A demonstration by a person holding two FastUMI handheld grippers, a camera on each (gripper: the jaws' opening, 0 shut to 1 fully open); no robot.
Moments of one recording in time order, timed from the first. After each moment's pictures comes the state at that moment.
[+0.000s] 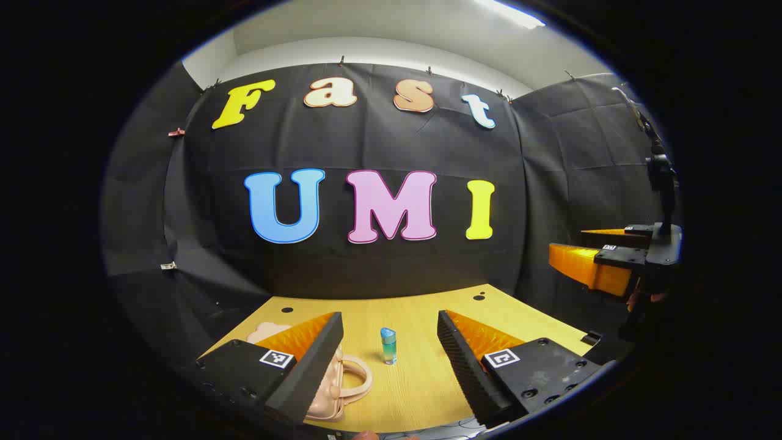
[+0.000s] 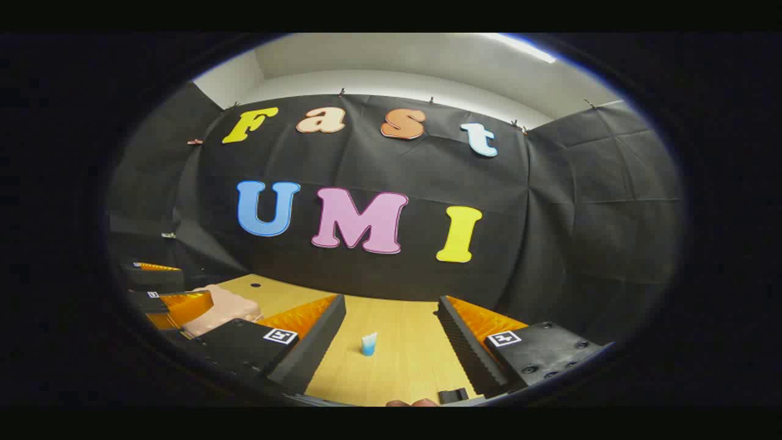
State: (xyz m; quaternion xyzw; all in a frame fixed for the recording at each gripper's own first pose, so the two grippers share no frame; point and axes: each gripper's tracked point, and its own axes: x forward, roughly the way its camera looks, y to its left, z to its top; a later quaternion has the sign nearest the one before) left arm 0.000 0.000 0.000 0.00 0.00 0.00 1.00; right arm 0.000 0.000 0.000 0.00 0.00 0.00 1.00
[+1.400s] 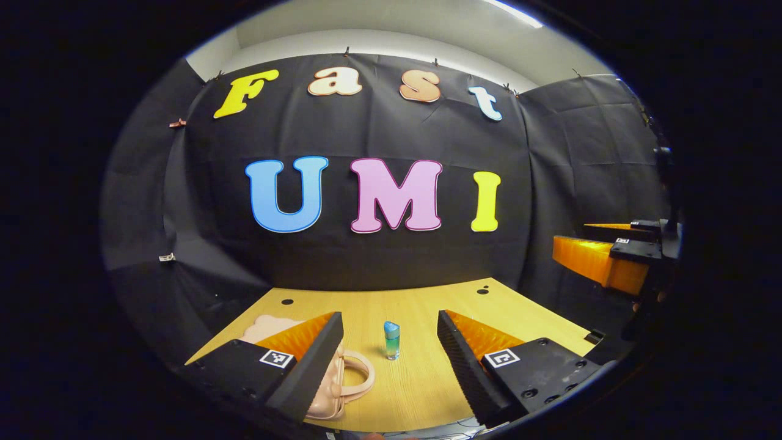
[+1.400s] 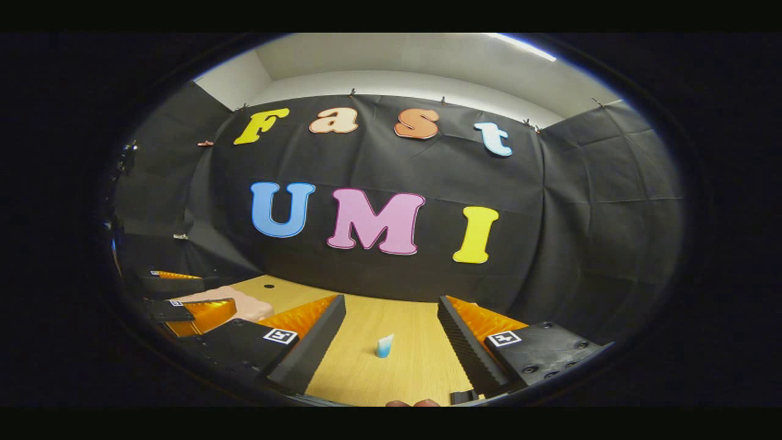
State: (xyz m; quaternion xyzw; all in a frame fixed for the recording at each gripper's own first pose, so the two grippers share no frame) left arm 0.017 0.007 -0.022 -0.01 0.03 0.00 1.00; right arm 0.005 0.025 -0.001 0.00 0.00 0.03 1.00
